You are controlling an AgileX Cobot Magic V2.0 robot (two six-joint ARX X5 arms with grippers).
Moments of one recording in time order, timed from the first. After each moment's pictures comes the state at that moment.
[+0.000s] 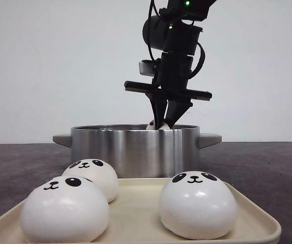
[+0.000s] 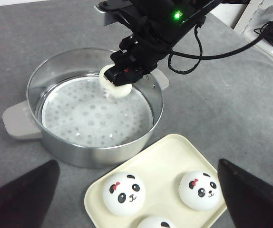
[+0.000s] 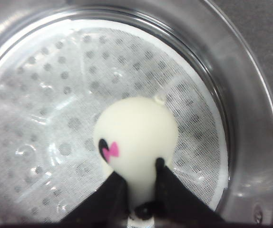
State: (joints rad) left arm -0.63 0.77 1.02 -0.75 0.10 -0.16; right arm 0.56 2.10 1.81 -0.85 -0.01 0.34
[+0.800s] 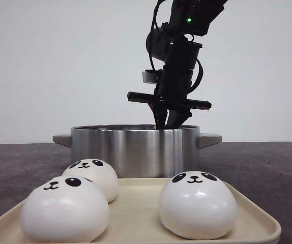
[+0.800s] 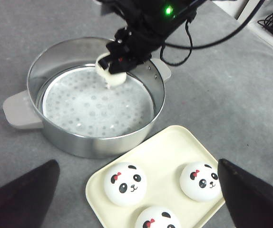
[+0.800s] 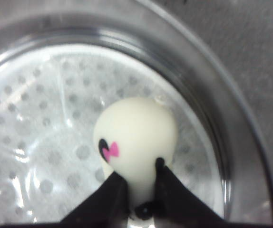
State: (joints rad) left arm -0.63 0.77 1.02 -0.77 0.10 -0.16; right arm 0.53 2.14 1.81 -0.74 0.00 0.35
